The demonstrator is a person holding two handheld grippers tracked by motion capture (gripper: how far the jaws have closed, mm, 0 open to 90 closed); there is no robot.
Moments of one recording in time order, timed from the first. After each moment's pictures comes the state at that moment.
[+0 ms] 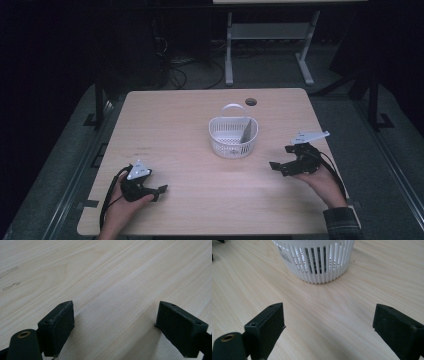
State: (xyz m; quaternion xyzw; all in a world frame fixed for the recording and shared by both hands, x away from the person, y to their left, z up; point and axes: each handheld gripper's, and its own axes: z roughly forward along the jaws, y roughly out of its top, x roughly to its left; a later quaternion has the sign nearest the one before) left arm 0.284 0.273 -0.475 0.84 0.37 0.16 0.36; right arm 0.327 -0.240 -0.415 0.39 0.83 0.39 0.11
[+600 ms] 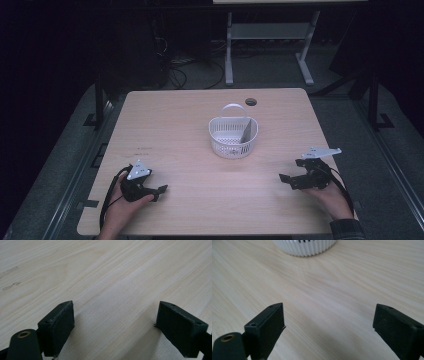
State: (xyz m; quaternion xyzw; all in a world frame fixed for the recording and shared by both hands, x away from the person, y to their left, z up) left arm 0.284 0.273 -0.475 0.84 0.37 0.16 0.36; right arm 0.296 -0.267 -0.445 0.43 0.81 0.38 0.11
